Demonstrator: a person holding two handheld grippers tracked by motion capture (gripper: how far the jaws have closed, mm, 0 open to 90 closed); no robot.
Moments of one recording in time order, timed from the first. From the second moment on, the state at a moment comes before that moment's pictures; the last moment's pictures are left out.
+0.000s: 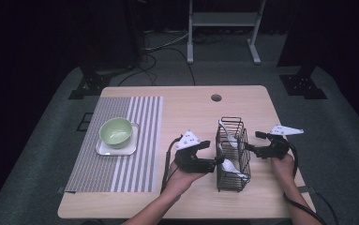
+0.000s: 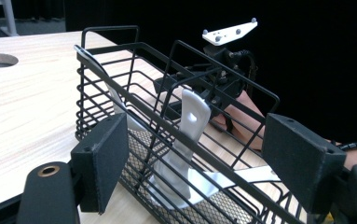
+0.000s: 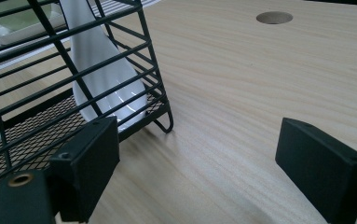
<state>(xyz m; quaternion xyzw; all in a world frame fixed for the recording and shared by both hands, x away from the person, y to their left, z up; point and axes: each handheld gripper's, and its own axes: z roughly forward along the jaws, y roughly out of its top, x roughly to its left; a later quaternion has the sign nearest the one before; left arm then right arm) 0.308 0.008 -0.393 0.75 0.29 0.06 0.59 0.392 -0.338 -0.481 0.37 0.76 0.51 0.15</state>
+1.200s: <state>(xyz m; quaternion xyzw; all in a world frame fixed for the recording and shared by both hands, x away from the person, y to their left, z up) 0.317 -0.004 -0.394 0.74 0.30 0.05 0.60 0.392 -0.338 -0.481 0.37 0.76 0.51 0.15</state>
